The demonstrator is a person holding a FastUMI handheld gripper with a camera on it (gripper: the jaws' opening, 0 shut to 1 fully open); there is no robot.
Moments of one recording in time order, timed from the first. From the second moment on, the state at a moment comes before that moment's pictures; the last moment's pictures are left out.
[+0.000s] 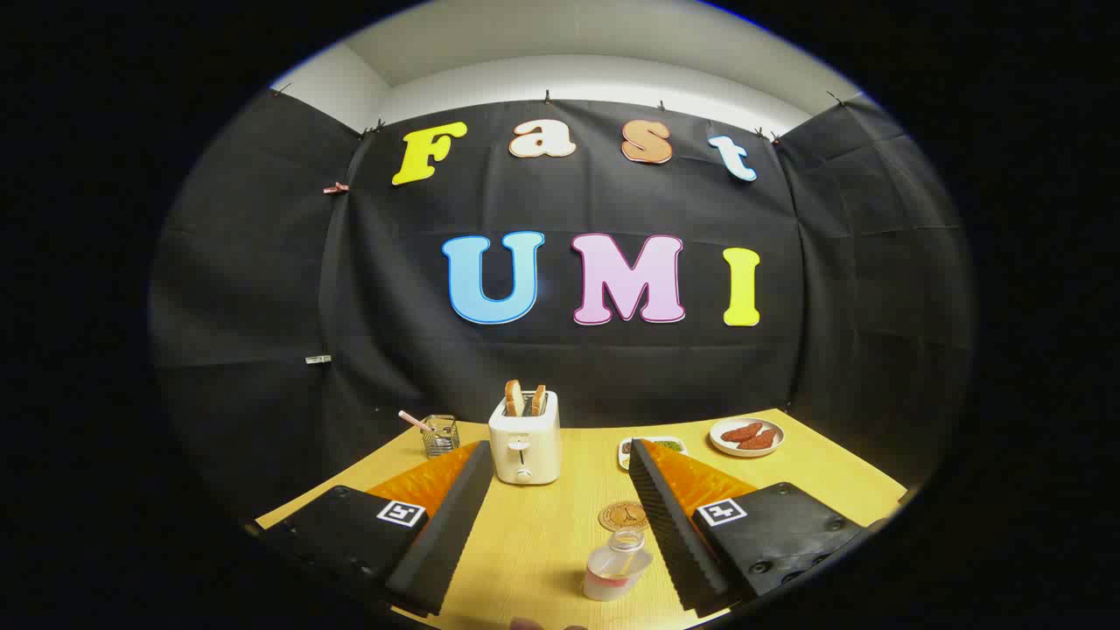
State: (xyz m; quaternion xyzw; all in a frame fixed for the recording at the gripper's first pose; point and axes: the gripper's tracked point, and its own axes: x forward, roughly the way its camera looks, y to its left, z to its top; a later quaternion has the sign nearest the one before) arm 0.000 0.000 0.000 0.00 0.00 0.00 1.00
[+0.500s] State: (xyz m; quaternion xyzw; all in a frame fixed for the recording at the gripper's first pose) arm 0.002 0.000 -0.003 0.00 0.00 0.00 1.00
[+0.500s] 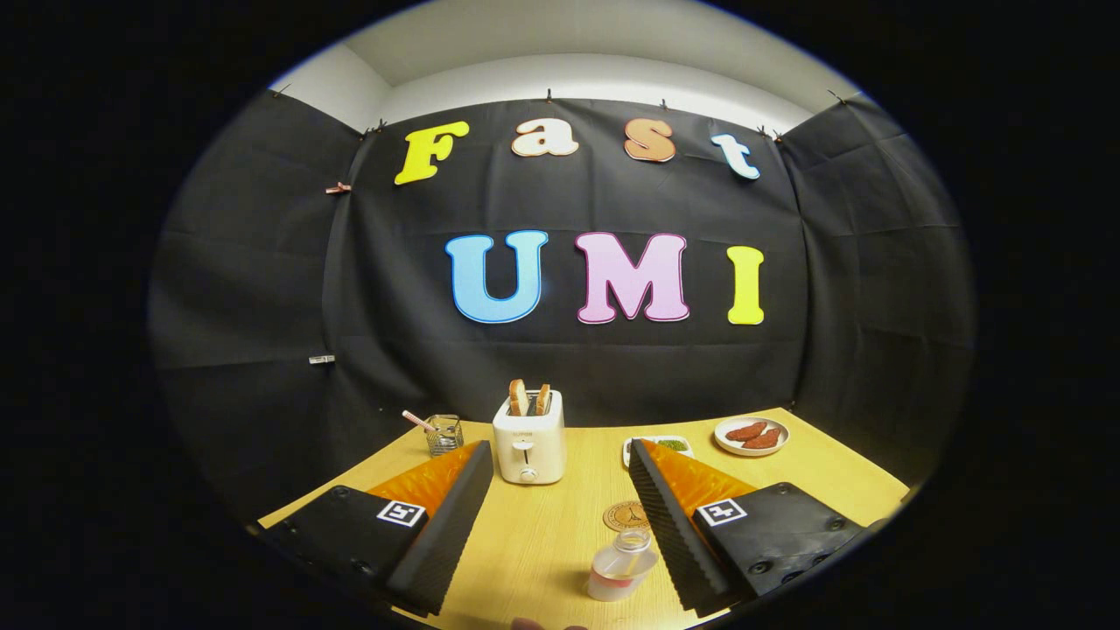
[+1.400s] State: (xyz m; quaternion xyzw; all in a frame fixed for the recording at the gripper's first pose) arm 0.004 -0.025 -0.029 -0.01 -0.02 -0.02 1.00
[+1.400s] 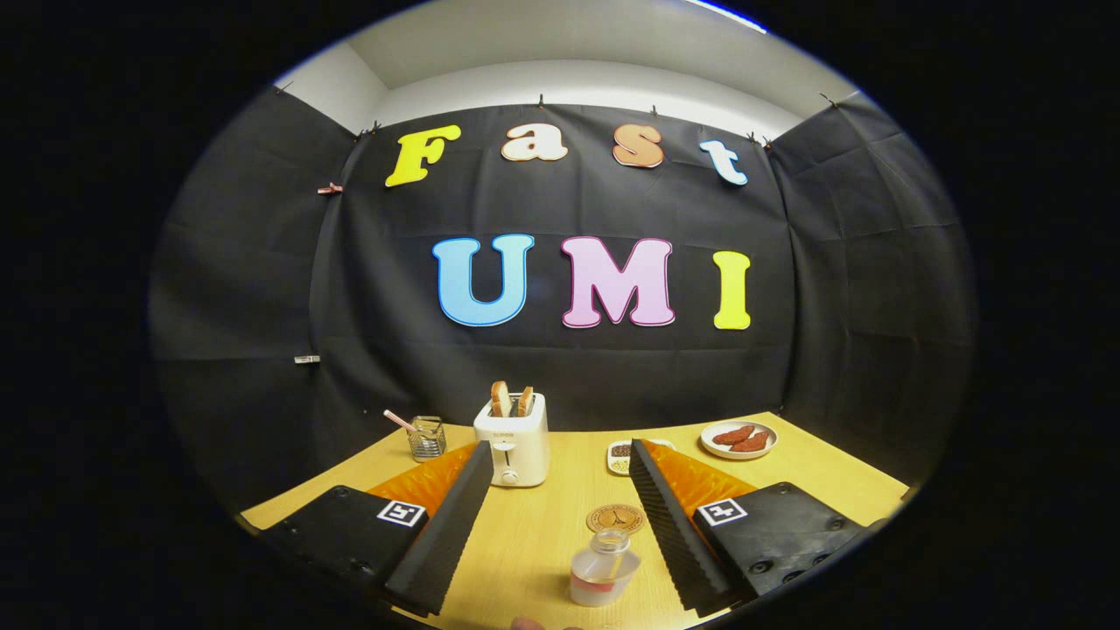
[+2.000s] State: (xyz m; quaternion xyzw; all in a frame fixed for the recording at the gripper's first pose) arm 0.017 -0.063 -0.172 0.01 0.01 -0.07 1.00
